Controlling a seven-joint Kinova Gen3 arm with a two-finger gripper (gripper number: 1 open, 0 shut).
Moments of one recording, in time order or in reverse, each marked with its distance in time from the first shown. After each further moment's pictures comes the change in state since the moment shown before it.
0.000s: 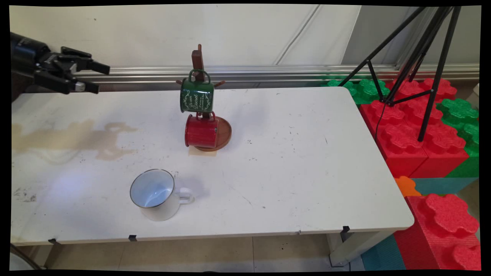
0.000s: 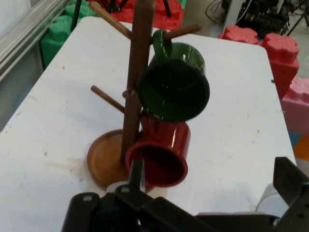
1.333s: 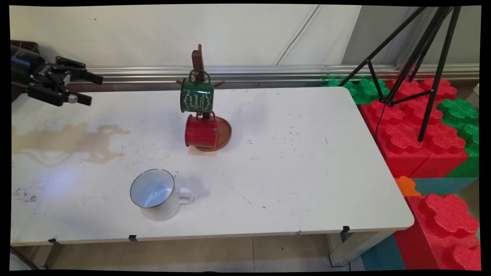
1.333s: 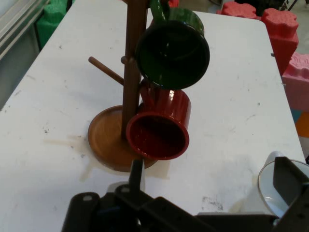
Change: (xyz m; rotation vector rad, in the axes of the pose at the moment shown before) arm -0.023 -0.005 -0.009 -0.009 -0.043 0.031
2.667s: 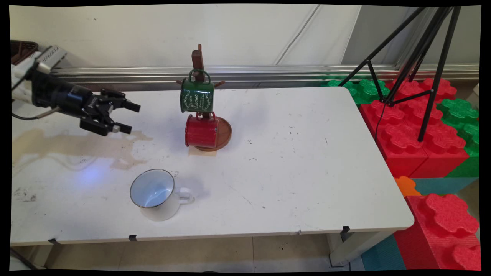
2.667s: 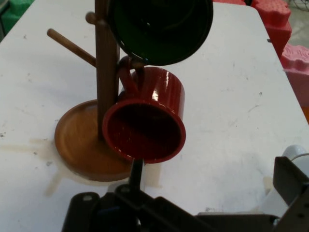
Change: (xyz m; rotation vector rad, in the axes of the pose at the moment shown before) arm -0.051 -0.010 0.096 -0.059 0.021 0.031
